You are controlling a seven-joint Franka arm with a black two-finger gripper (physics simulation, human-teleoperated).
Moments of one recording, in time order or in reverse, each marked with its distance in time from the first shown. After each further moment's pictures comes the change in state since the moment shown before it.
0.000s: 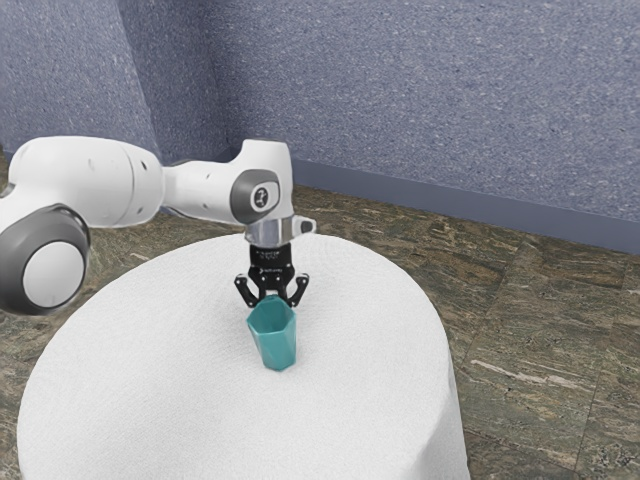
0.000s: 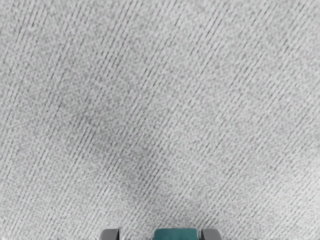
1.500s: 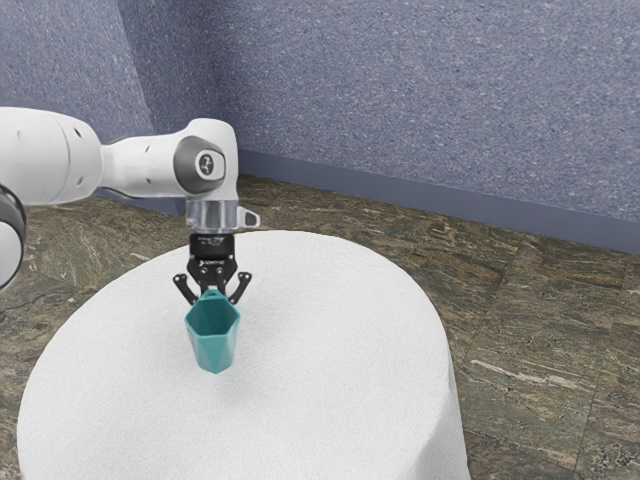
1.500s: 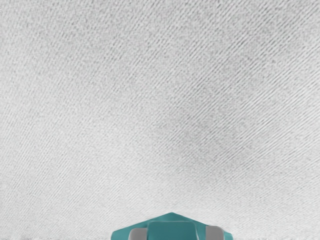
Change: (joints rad) arm 0.044 -0.226 0.069 -0.184 -0.088 -0.298 -0.053
